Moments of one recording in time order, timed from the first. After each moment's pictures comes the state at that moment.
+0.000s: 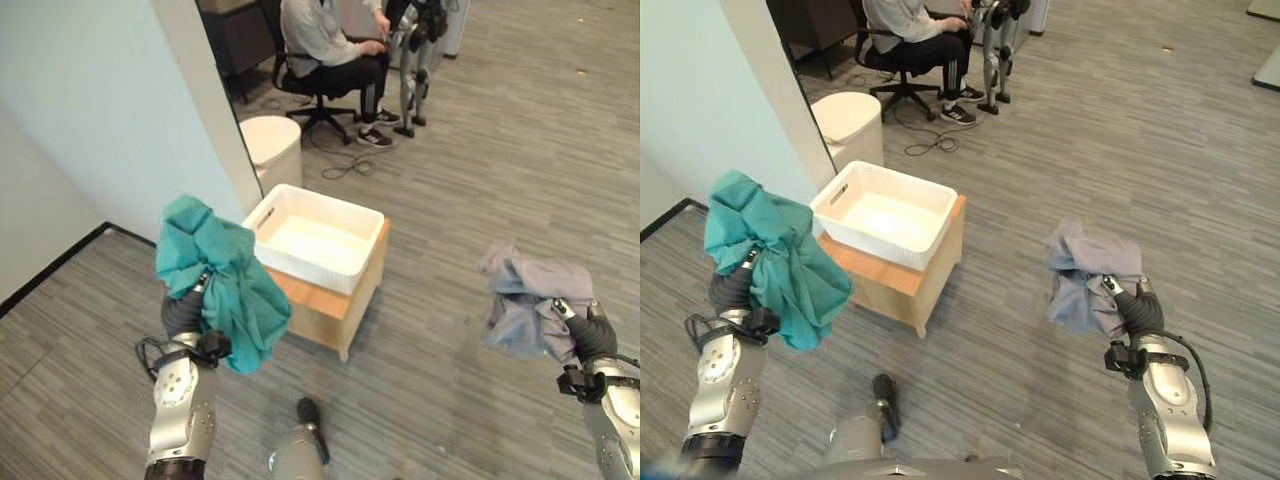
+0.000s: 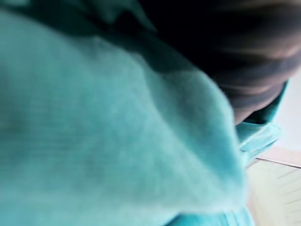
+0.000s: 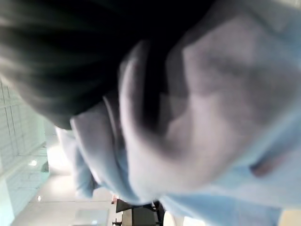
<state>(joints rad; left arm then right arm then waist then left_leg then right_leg) 0.05 0.27 0.16 0.10 -0.55 -0.24 0.13 0.20 -0.52 -0.17 -0.02 0.50 -0.12 0.01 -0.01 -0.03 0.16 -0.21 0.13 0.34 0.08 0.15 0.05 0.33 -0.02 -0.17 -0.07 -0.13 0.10</state>
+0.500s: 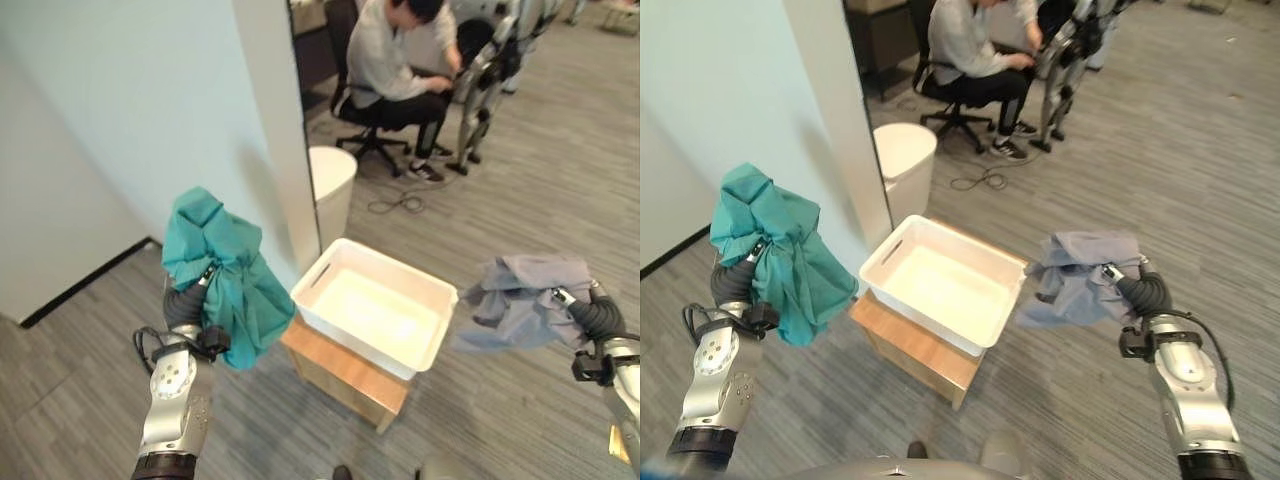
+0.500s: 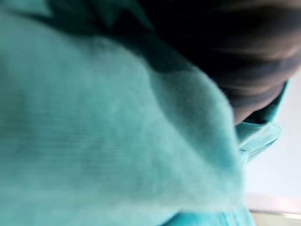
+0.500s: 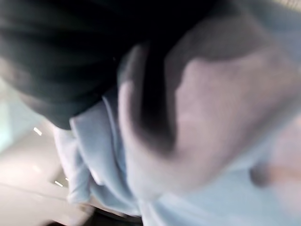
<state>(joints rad) -0.01 0.38 0.11 0.10 -0.54 -0.23 0.11 0.12 -0.69 -0.16 0.08 0.36 -0.07 0.03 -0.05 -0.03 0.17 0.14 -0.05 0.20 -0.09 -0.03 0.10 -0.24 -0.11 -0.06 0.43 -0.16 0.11</state>
